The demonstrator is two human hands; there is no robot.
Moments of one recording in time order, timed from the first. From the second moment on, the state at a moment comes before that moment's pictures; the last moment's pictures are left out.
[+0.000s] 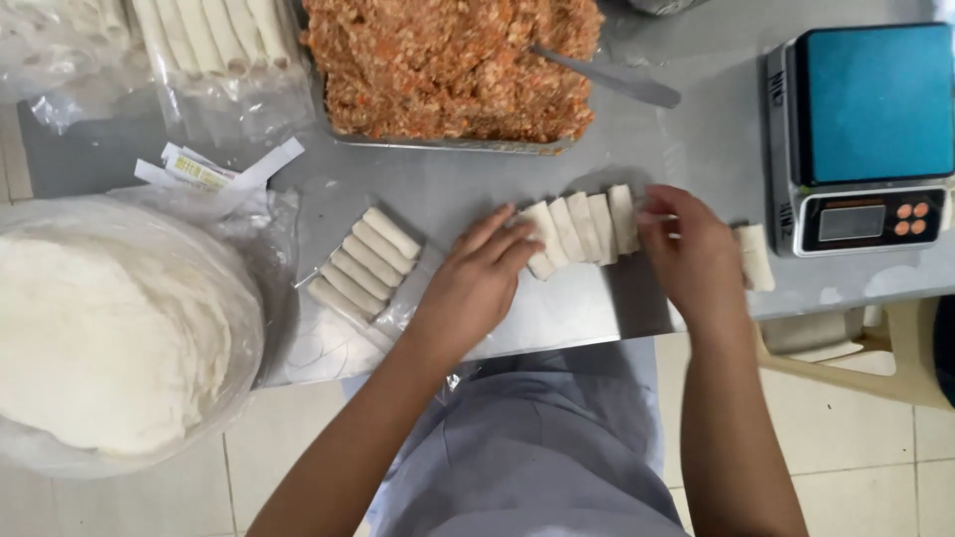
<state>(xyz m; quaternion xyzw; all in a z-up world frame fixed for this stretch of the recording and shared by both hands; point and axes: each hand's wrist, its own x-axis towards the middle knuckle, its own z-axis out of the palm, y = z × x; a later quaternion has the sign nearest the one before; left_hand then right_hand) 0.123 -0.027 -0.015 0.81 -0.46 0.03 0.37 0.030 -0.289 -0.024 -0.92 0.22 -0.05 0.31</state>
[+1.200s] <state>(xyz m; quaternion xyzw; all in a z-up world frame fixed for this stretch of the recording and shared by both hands) 0.154 -0.029 -0.021 0.78 -0.57 -0.02 0.26 -0.082 -0.192 -0.031 -0.08 0.33 -0.02 0.94</state>
